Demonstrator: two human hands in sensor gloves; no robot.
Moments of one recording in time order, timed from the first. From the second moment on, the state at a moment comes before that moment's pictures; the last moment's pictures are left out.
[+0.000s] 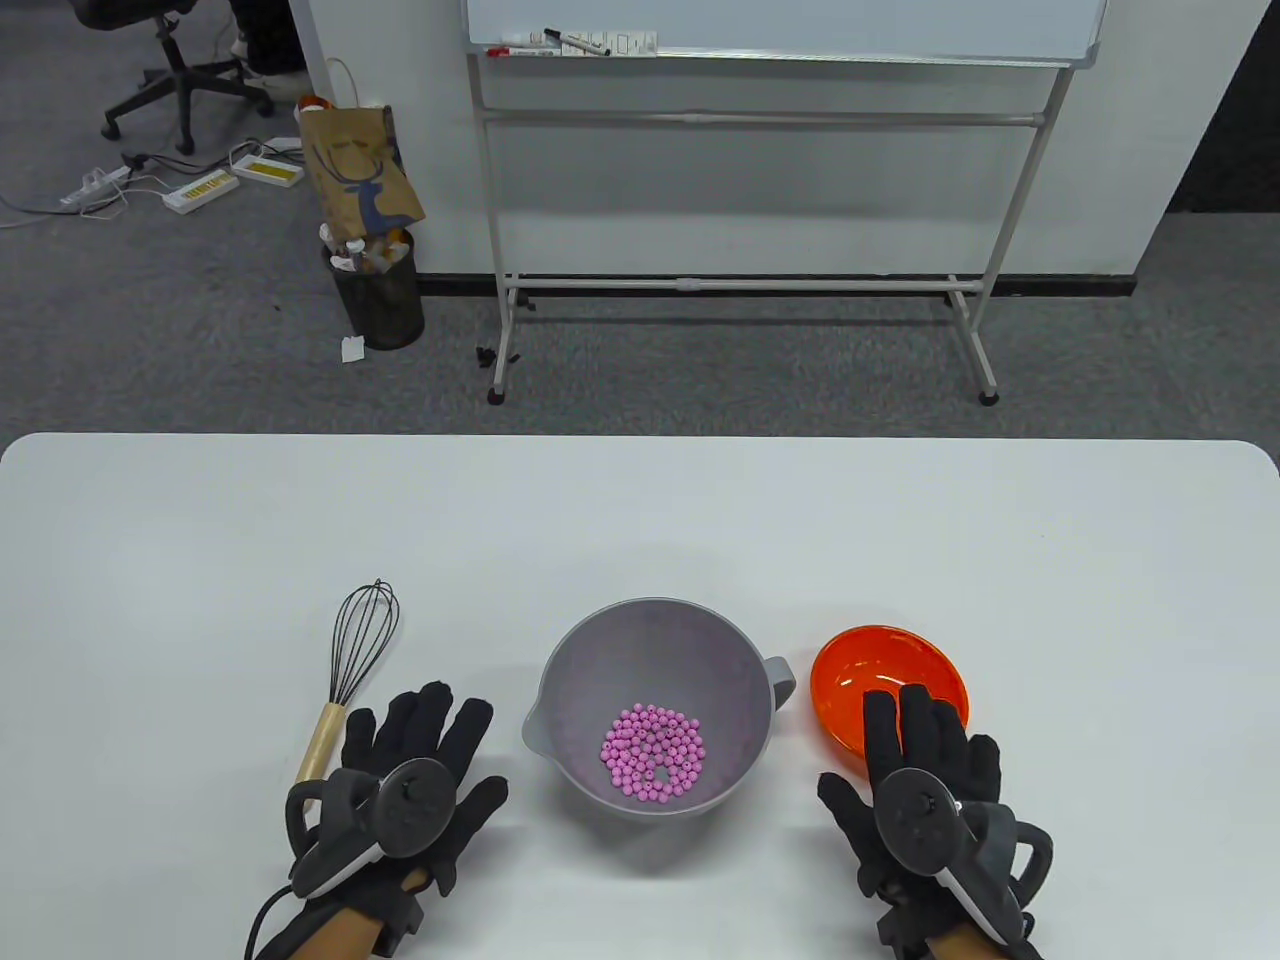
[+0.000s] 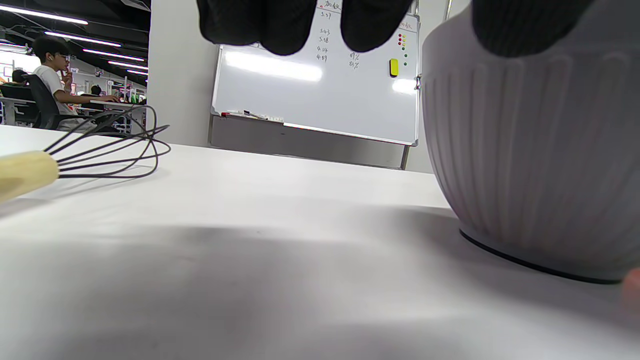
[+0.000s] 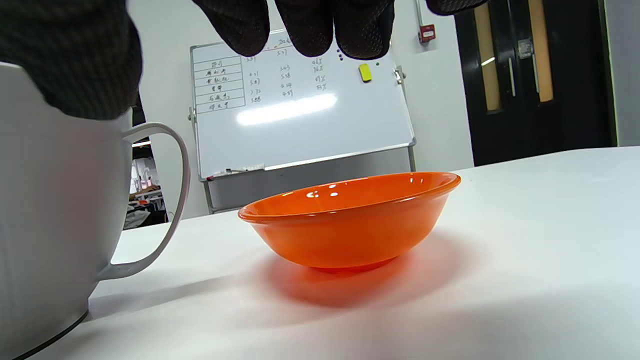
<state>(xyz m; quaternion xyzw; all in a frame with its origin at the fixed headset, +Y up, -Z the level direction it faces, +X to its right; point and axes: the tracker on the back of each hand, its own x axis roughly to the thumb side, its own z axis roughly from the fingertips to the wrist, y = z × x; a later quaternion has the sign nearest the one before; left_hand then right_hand) -0.236 -0.719 -0.295 0.04 -0.12 0.06 0.99 0.197 -0.702 -0.265 -0.04 -0.12 0.99 0.11</state>
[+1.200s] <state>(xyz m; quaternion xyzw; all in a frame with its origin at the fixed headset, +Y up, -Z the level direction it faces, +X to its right) -0.348 -0.769 -0.338 -0.07 0.18 -0.05 0.98 0.201 -0.706 -0.264 -0.05 -0.08 0.98 0.15</state>
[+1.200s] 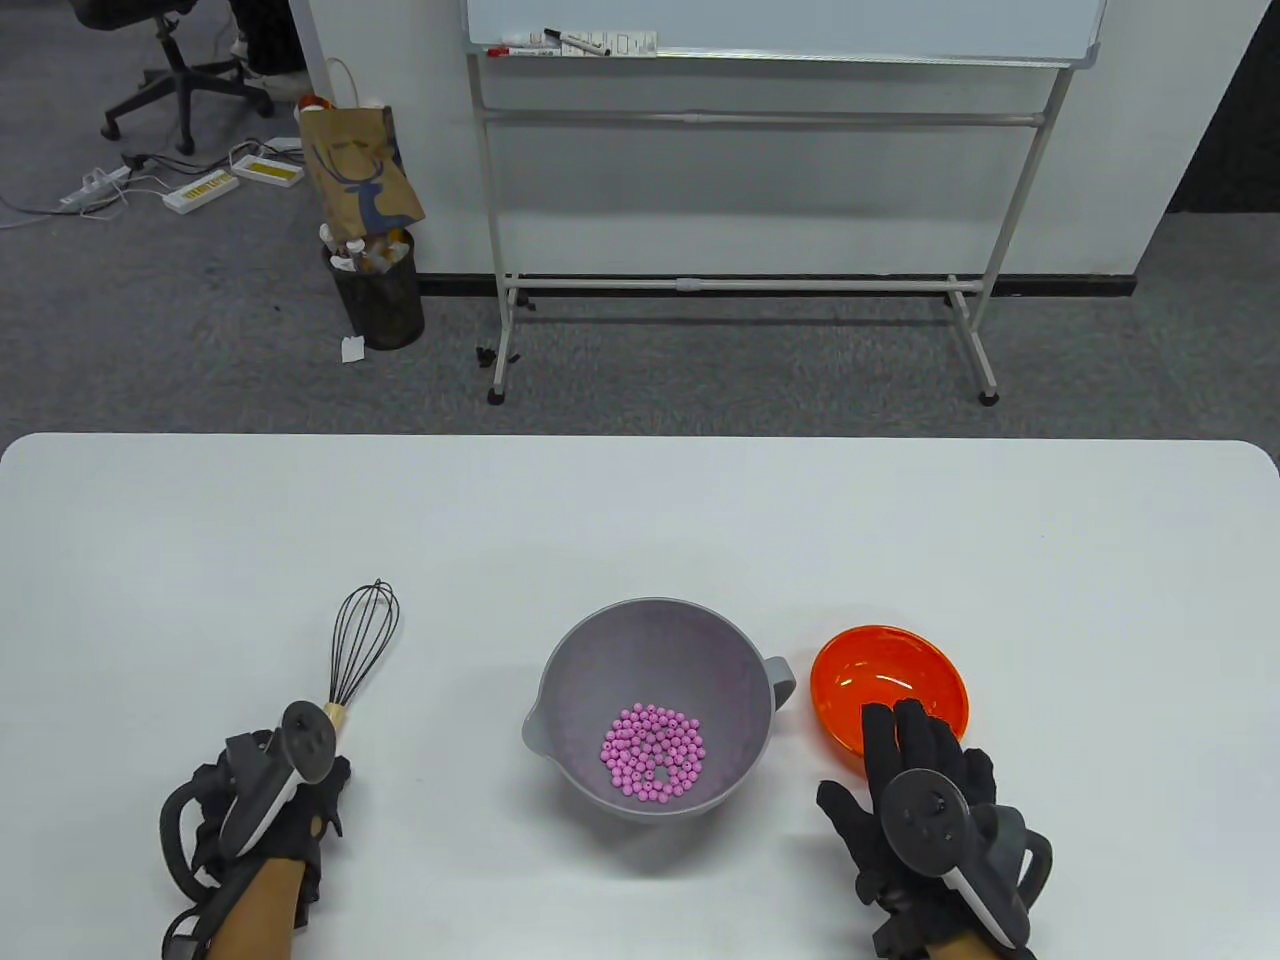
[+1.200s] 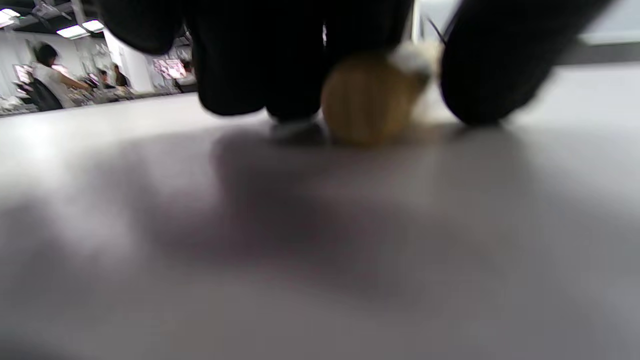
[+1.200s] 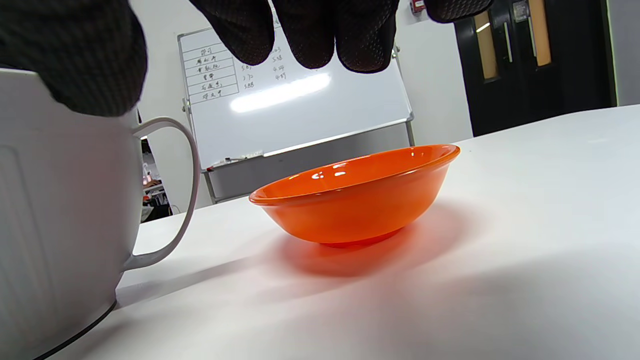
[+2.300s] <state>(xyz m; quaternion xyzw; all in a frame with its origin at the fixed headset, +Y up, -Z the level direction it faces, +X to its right) -0.242 -0.573 -0.288 0.23 -0.17 0.14 0.95 0.150 -0.688 -0.325 -0.15 0.10 0.93 0.32</state>
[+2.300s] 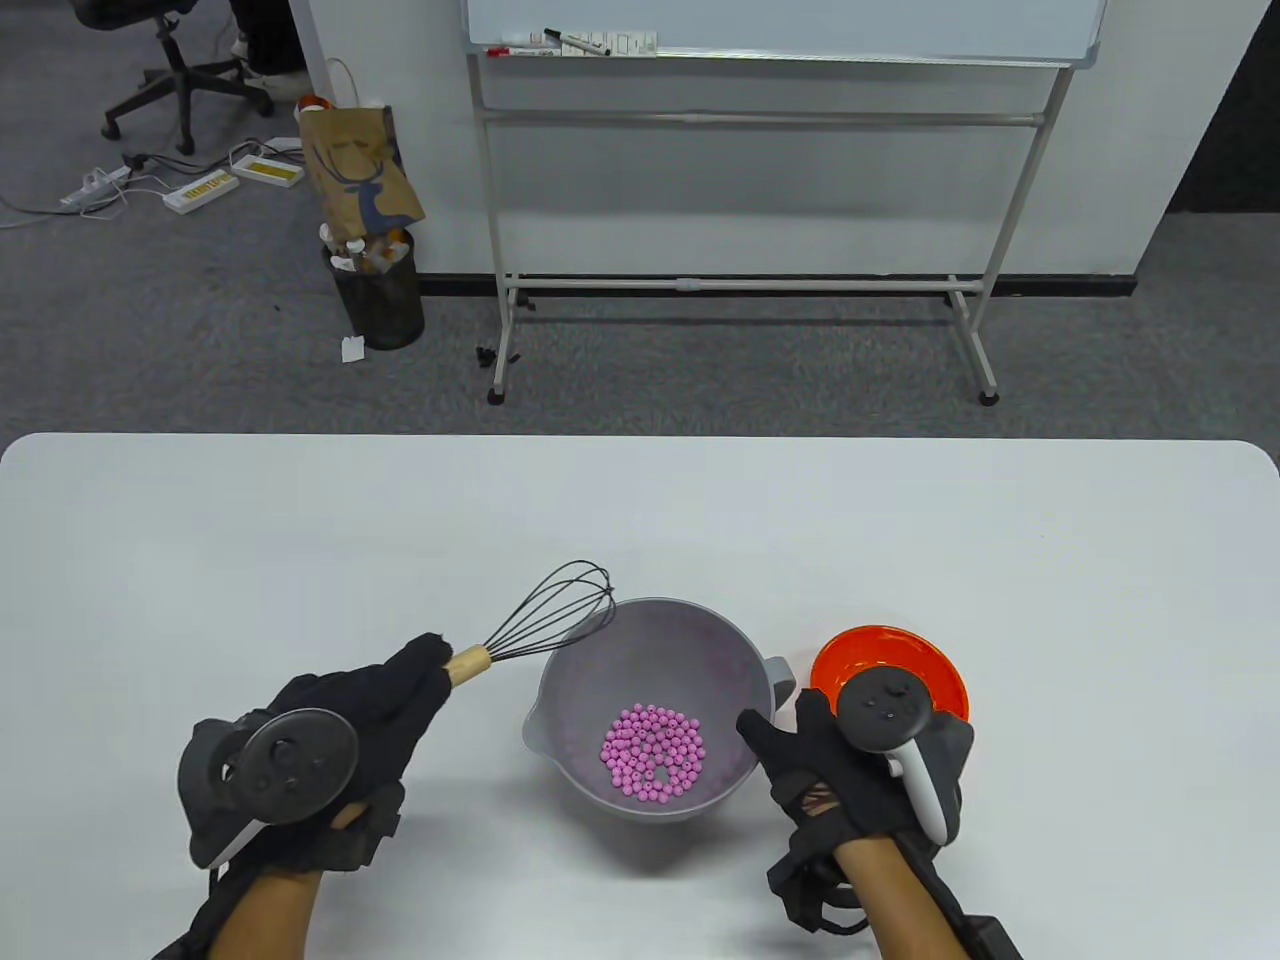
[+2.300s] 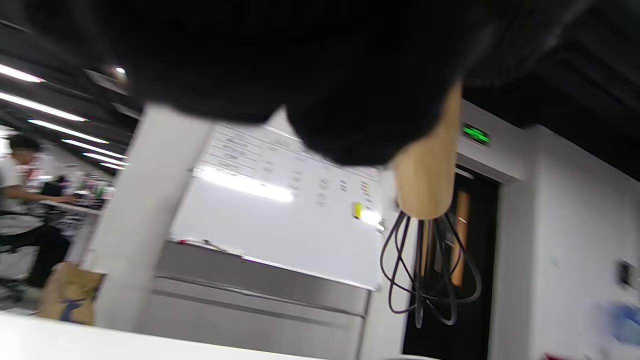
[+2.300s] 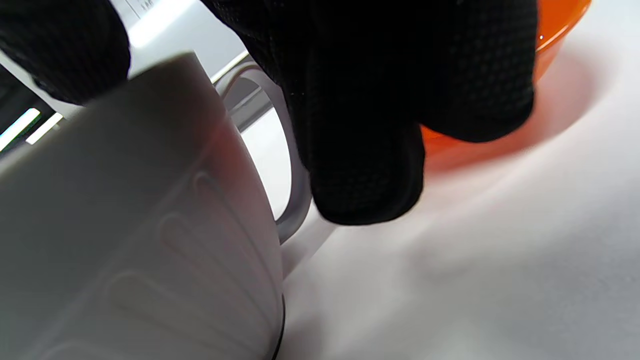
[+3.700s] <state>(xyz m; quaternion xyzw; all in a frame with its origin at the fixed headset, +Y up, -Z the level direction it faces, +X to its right) -0.152 -0.631 -0.315 0.17 -0.19 0.05 0.97 0.135 -0.703 -0.349 -0.19 0.12 0.92 0.32</state>
